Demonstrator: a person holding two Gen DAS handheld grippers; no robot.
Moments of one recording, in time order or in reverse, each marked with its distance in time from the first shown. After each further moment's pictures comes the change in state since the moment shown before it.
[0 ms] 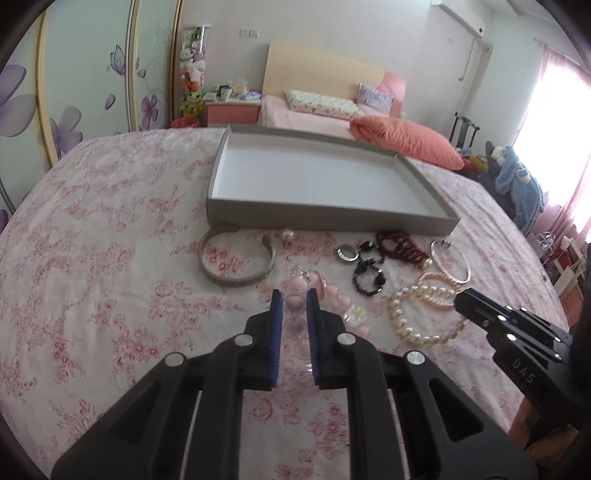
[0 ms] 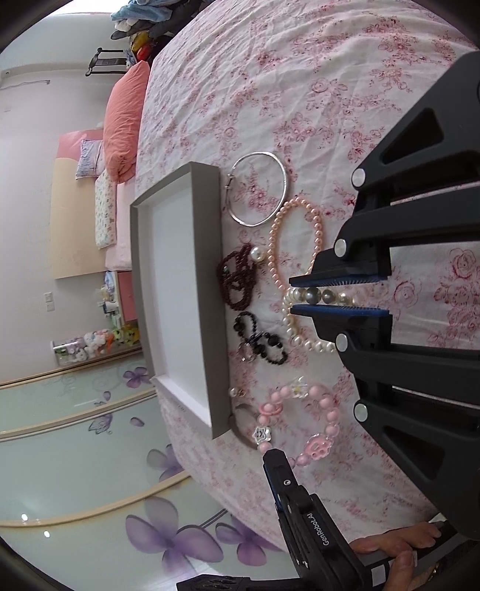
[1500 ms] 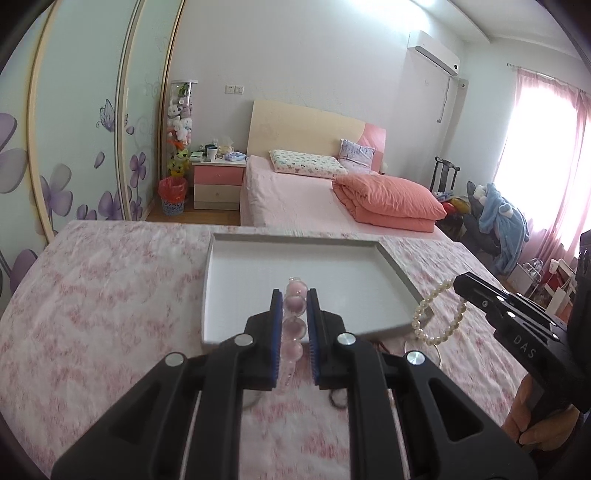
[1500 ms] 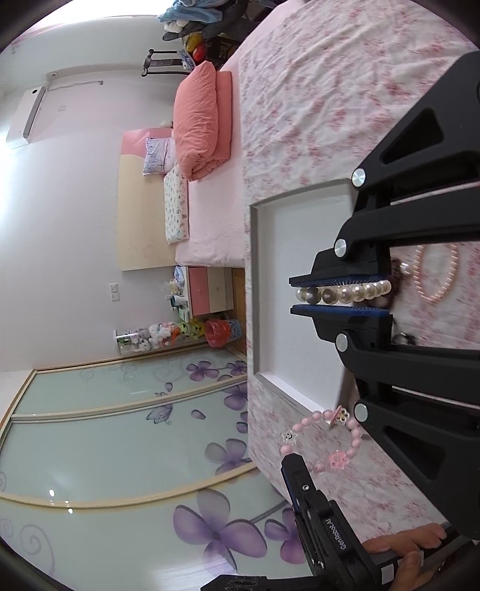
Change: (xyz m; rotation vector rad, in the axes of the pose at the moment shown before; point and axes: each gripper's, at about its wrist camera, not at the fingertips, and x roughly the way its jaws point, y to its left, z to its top) left arm -0.025 -0.012 0.096 0.043 -0.218 -0.040; right arm -0.026 -0.003 0.098 -0.061 -0.258 -0.003
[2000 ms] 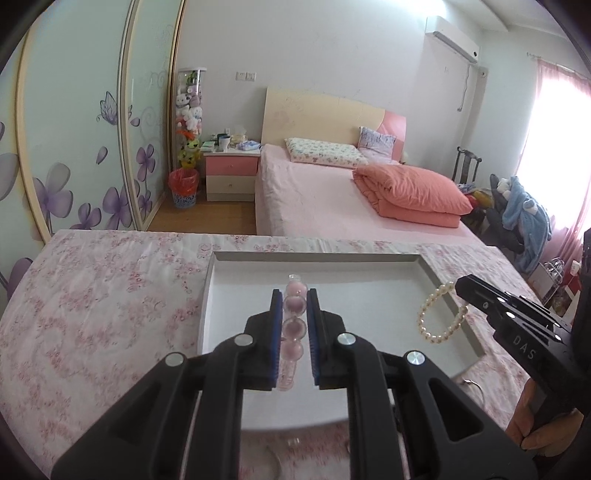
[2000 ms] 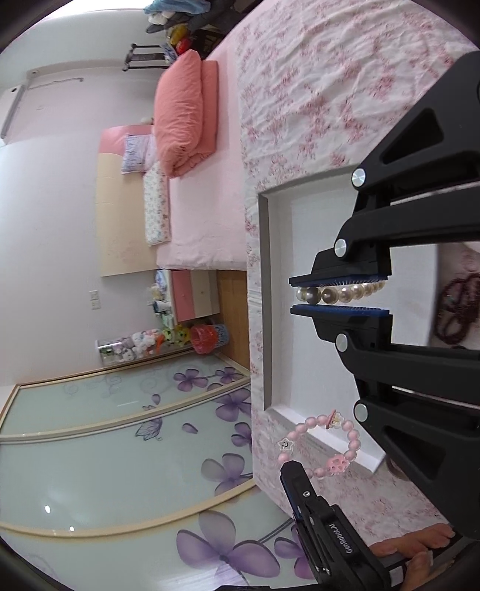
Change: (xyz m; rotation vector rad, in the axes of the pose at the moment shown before) left arm 0.101 0.016 0.035 -0.005 0.064 0.072; right arm 0.104 -0.023 0.024 0.045 0.090 0.003
